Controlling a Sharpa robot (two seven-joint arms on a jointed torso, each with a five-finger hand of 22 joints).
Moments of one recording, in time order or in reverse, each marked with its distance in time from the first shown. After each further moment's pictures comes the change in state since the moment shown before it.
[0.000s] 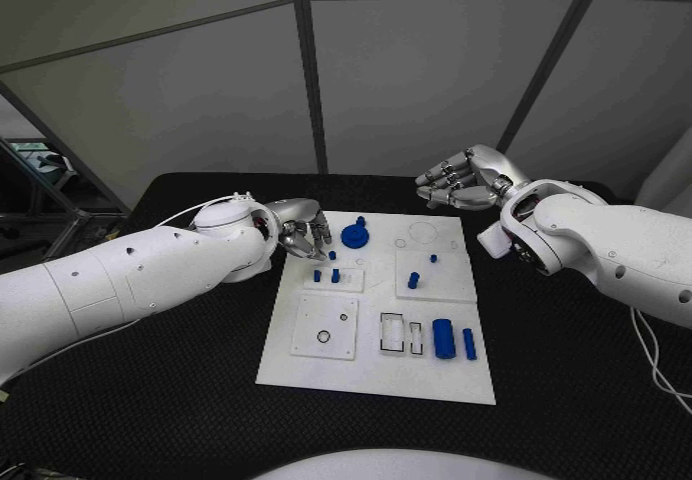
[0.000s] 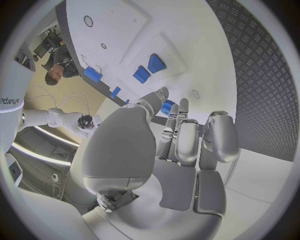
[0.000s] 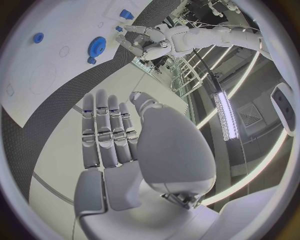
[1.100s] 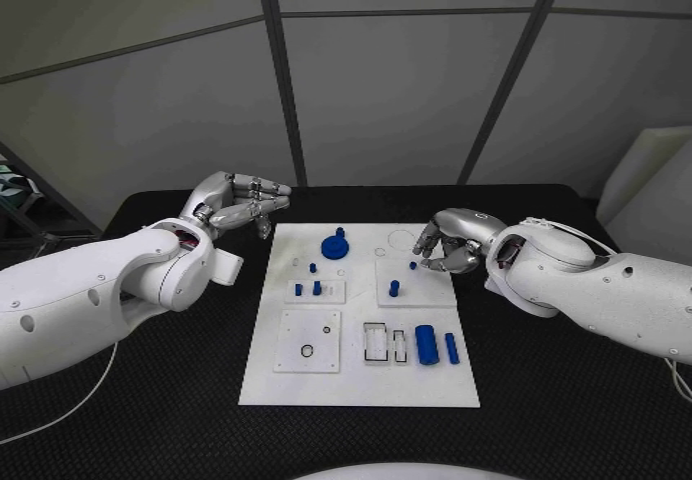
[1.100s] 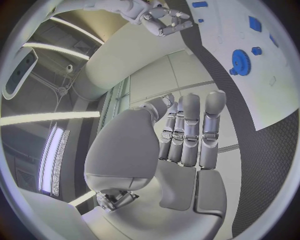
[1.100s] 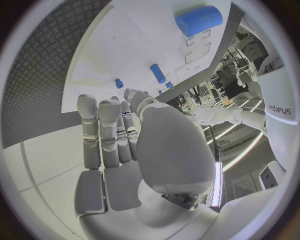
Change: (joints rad) left arm -0.015 -0.208 0.020 0.197 1.089 -0.307 0.444; left_hand 0.029 0.063 0.061 0.000 0.000 0.070 0.009 0.024 0.000 0.030 -0.002 0.075 0.005 -0.228 0.006 -0.350 -0.588 0.047 -0.231 0.009 -0.453 -0.321; right arm -0.060 -0.105 -0.052 0.140 -0.737 0.077 -0.235; right_hand 0.018 -0.016 0.090 -0.129 -0.102 0.032 -0.032 -0.007 -0.002 -0.004 -0.029 -0.055 -0.038 0.209 -0.081 0.726 0.500 -0.016 0.261 -0.082 0.556 0.488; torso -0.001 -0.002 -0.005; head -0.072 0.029
